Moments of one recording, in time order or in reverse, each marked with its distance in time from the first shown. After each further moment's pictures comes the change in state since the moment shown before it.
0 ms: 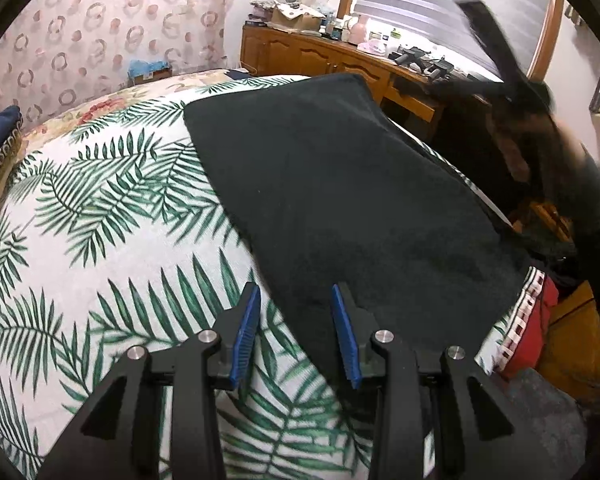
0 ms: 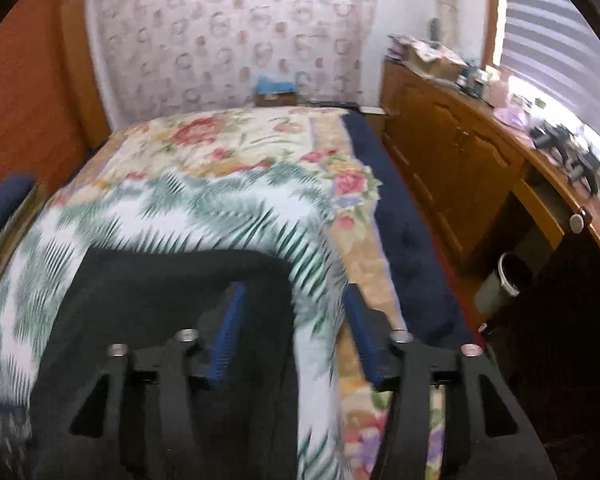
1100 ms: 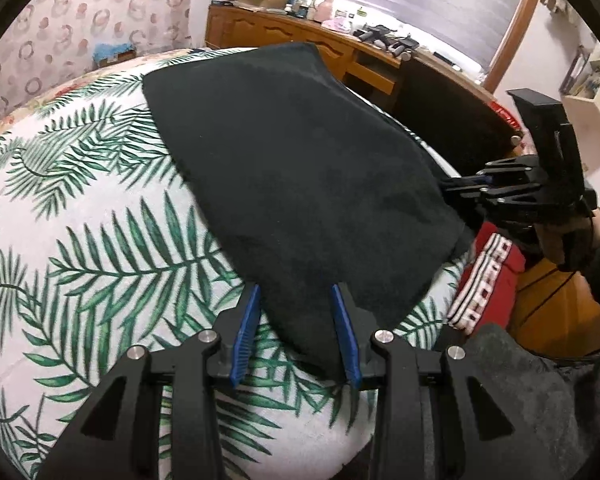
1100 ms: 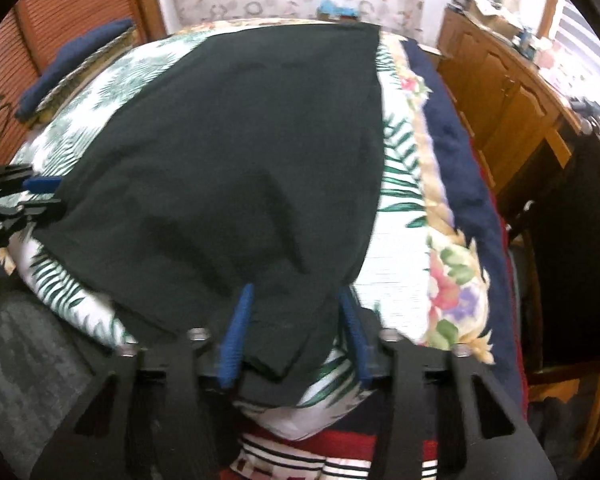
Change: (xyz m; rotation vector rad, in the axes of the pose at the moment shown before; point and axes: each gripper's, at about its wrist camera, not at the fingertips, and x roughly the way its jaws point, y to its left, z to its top) left arm -0.010 -0.021 -0.027 0.034 0.088 -0.150; right arm -0.080 0.043 -0.180 -0.147 0.273 0.141
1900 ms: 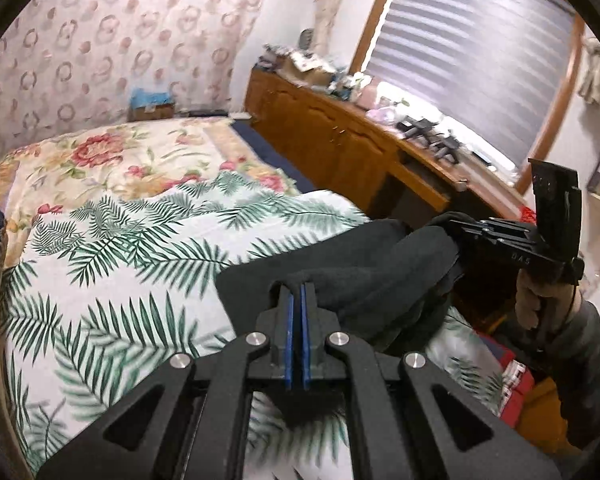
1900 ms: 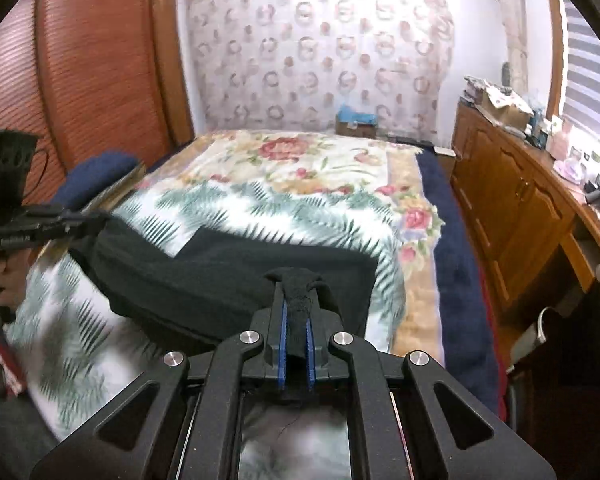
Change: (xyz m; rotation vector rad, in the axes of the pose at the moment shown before) left arm -0.016 0.108 0.185 -0.119 -0.247 0.080; right arm -0.023 -0.049 0.172 -0.014 -0.387 0.067
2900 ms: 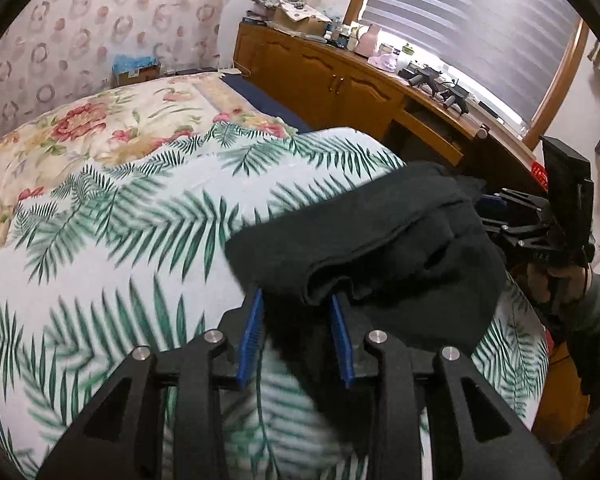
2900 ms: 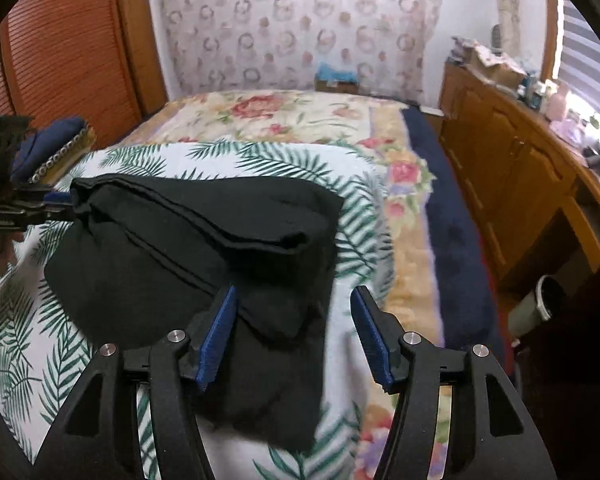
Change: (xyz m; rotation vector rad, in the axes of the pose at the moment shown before) left arm 0.078 0.022 -0.013 0.060 0.162 -0.018; right arm 0.081 -0.040 -0.039 0.004 0.135 -0.041
